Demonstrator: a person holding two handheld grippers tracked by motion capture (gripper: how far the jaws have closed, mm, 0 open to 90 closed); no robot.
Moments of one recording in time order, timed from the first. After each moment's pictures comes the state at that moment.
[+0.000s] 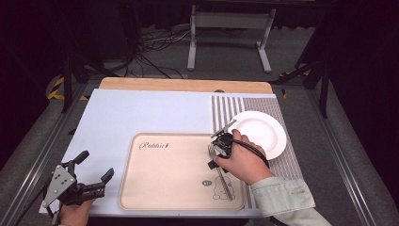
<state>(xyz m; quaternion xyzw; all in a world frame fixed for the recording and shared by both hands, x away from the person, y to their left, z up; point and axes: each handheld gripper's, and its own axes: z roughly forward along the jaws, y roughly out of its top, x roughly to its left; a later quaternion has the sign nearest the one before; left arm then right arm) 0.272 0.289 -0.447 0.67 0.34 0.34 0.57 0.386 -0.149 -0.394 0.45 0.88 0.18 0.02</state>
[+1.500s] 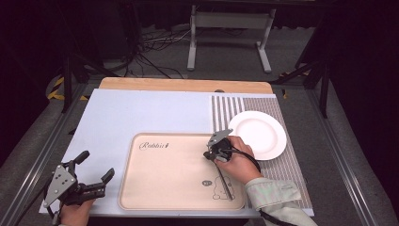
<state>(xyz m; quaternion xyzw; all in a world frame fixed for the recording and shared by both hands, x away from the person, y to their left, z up) 0.272 0.288 -0.447 0.67 0.34 0.34 0.57 0.402 -0.153 -0.439 0.23 0.92 0.30 0.11</state>
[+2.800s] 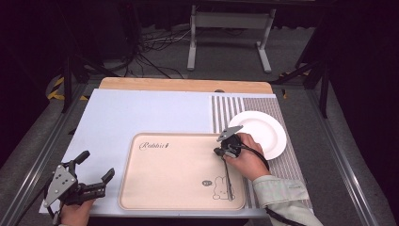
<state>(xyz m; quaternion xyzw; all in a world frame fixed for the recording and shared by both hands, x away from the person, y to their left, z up) 0.272 0.287 -0.448 0.67 0.34 0.33 0.57 0.412 -0.182 -0.437 0.28 0.91 0.28 0.12</state>
